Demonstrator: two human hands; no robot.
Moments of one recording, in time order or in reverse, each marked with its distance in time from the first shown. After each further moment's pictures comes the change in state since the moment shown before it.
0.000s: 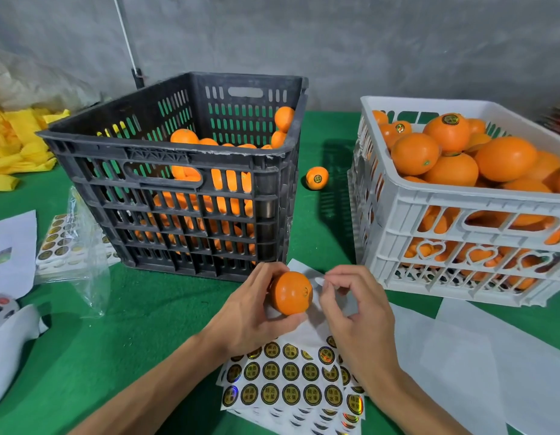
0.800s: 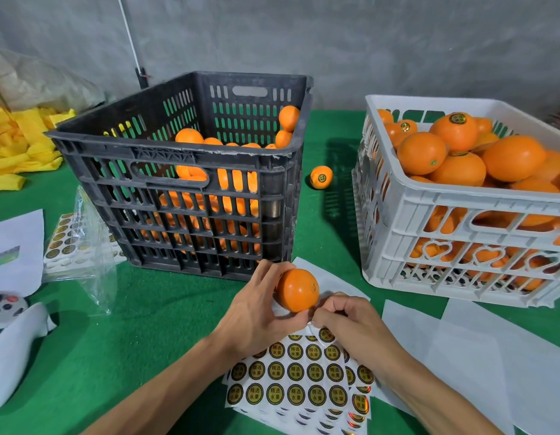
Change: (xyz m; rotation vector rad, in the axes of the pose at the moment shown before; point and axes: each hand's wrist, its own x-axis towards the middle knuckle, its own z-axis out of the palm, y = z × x) left_hand 0.000 0.004 0.006 0.059 0.078 0.004; right_hand 0.009 -0.008 -0.007 0.231 -0.606 0.728
